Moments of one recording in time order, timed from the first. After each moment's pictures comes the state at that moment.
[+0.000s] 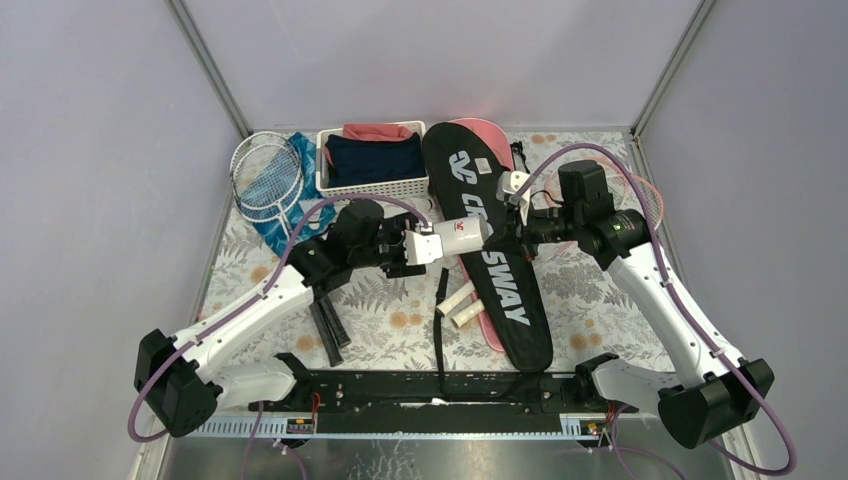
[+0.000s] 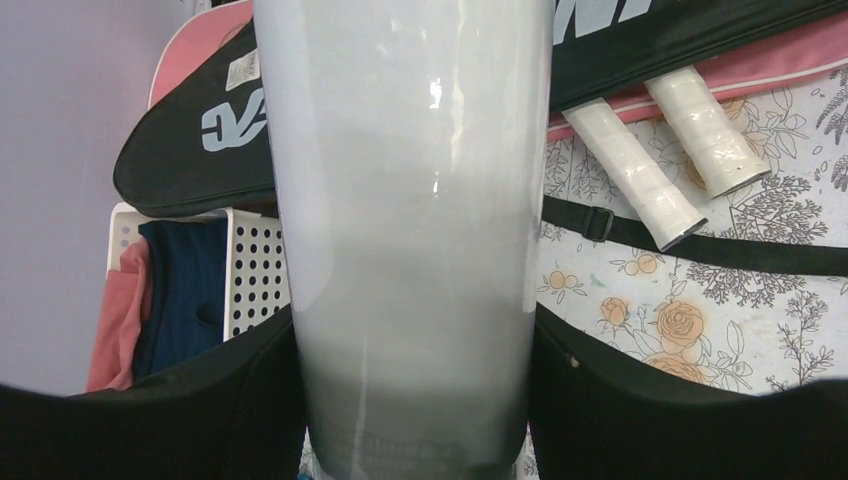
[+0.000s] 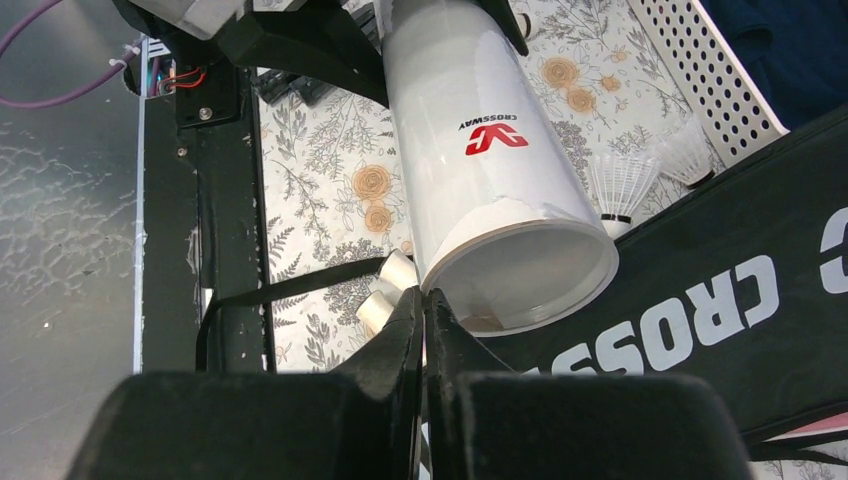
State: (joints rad) left arm -0.72 1.16 0.96 -0.37 0.29 0.77; right arm 0.38 1.14 1.17 -0.73 -0.91 -0.53
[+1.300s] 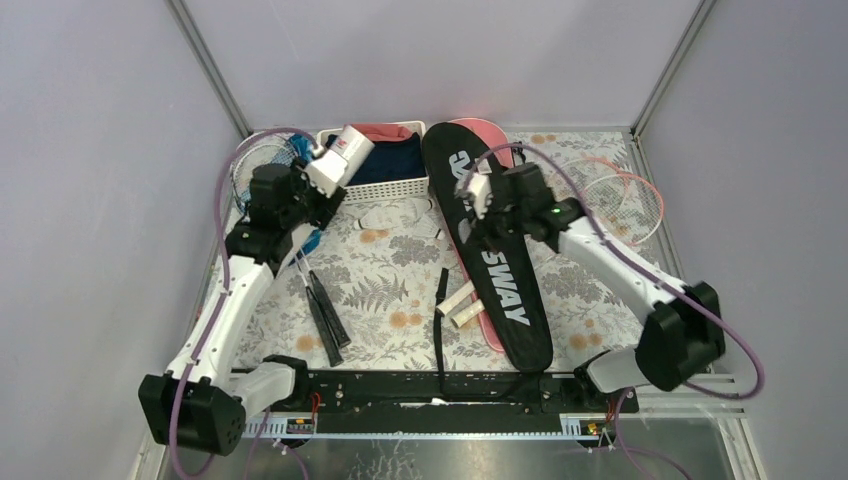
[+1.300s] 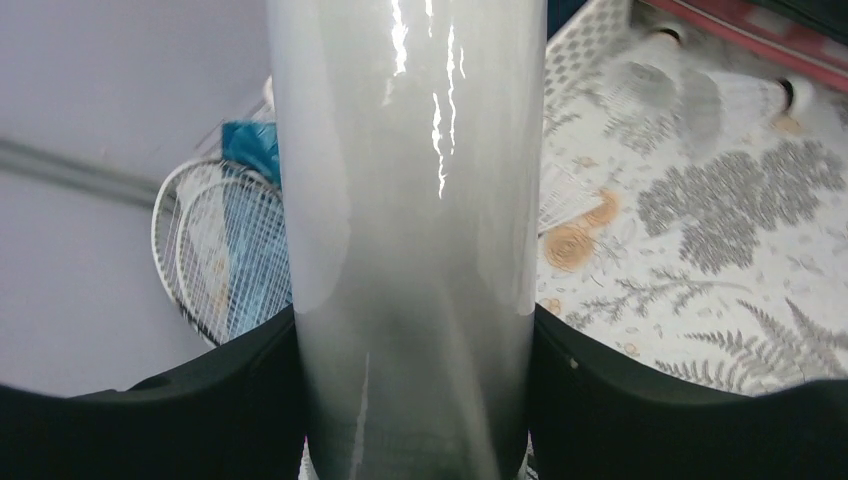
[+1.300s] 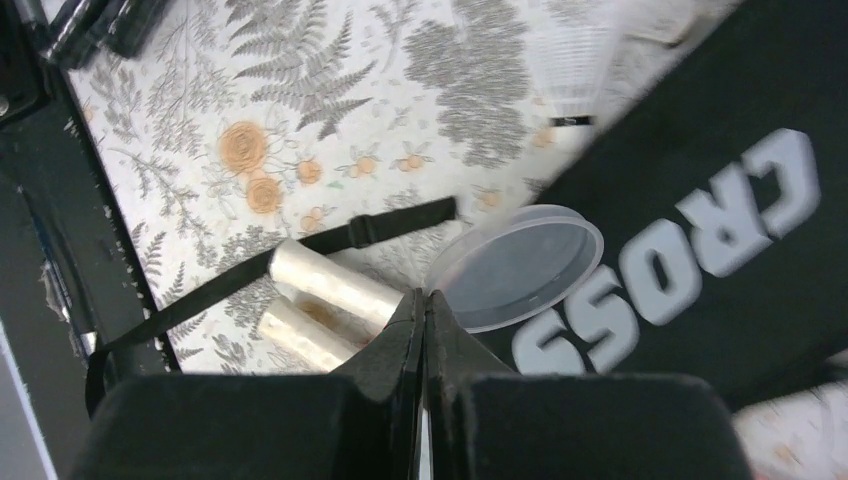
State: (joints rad) left arm -0.18 1.07 0.99 -0.36 0.18 0.55; right arm 0.46 1.38 1.13 -0.55 -0.57 -0.39
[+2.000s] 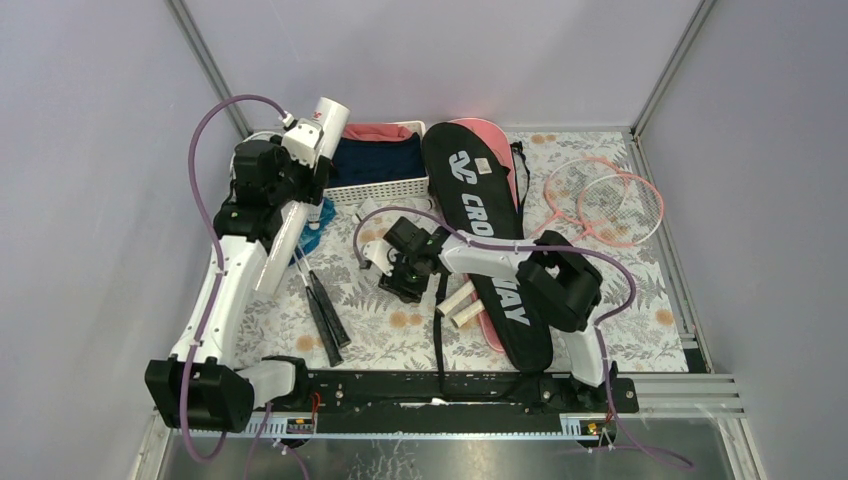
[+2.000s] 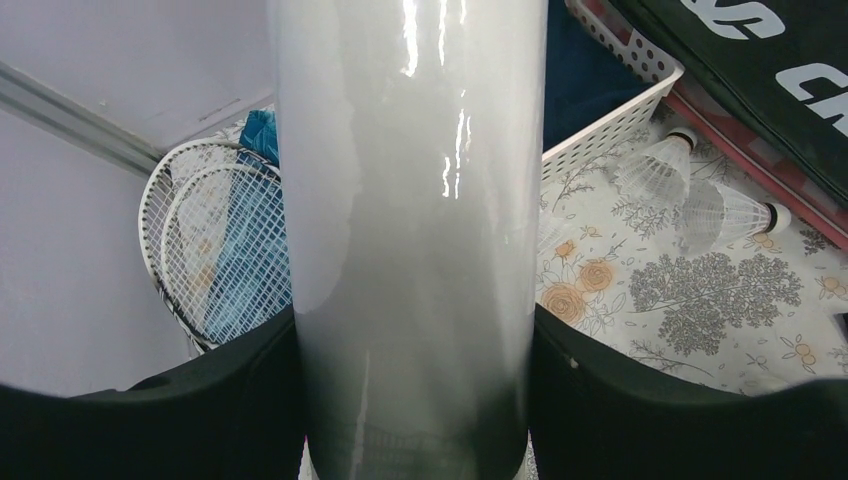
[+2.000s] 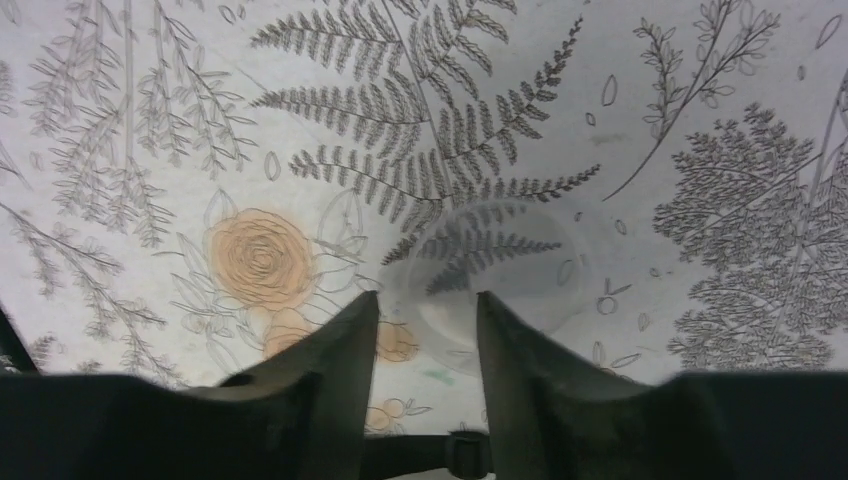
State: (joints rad) left arm -0.04 1.18 1.16 -0.37 0.20 0.32; right arm 0.96 2.02 1.41 -0.50 -0.26 -0.35
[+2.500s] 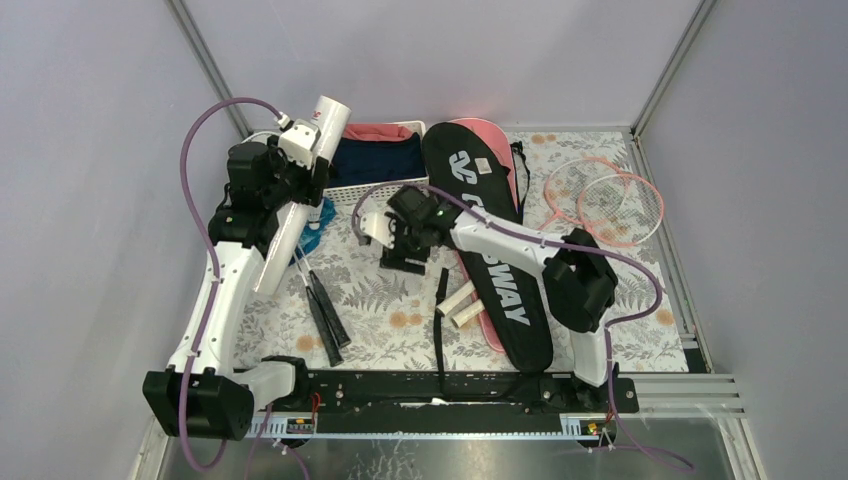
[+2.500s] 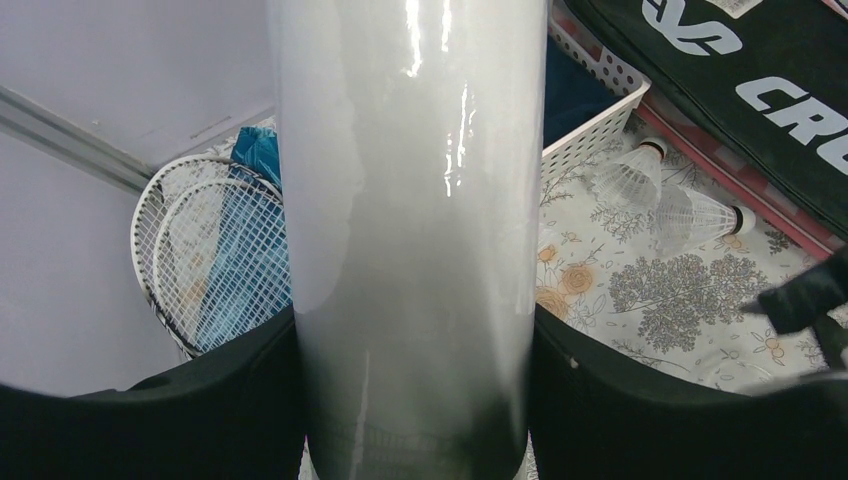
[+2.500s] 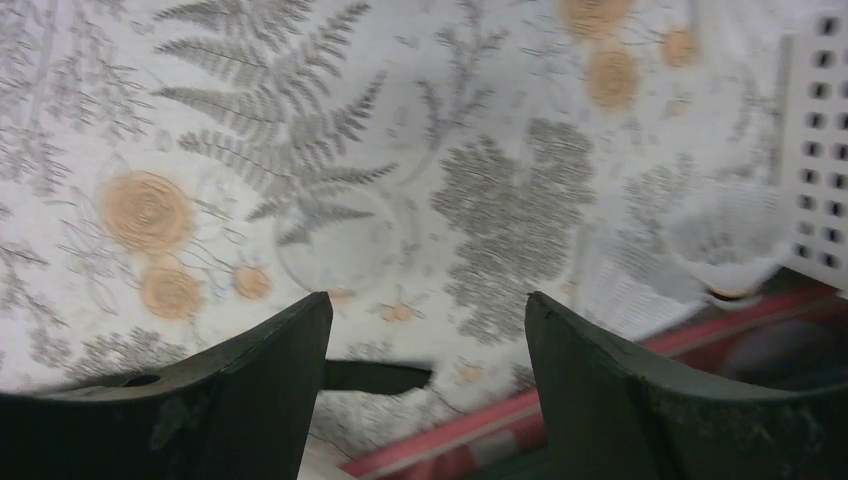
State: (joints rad) left arm -0.04 1.14 1.16 -0.38 0.25 0.32; right arm 0.92 1.97 1.57 -0.61 -0.18 -0.59
